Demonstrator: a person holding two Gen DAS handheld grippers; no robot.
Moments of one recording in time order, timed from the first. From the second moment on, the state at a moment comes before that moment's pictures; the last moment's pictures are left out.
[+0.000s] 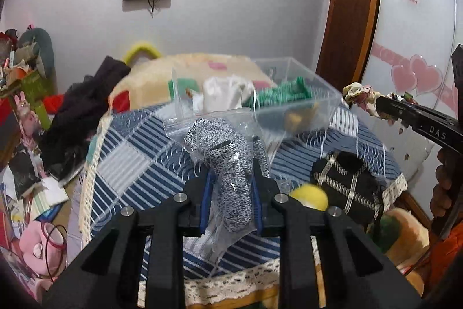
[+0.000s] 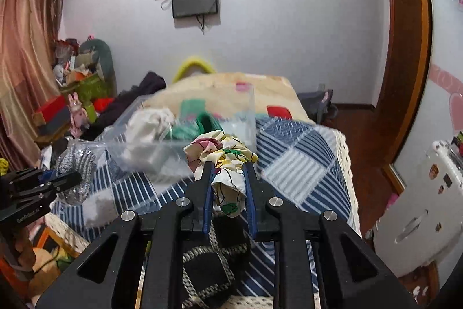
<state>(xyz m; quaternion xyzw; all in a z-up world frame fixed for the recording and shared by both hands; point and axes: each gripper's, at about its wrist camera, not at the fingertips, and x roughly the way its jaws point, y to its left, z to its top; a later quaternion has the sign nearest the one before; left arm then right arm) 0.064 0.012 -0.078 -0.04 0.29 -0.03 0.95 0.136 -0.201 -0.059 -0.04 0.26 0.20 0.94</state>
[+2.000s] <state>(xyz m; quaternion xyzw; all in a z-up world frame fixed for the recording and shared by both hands) 0.197 0.005 -0.065 -0.06 0.31 -0.05 0.95 0.214 -0.139 -0.048 -0.12 0.28 0.20 0.93</state>
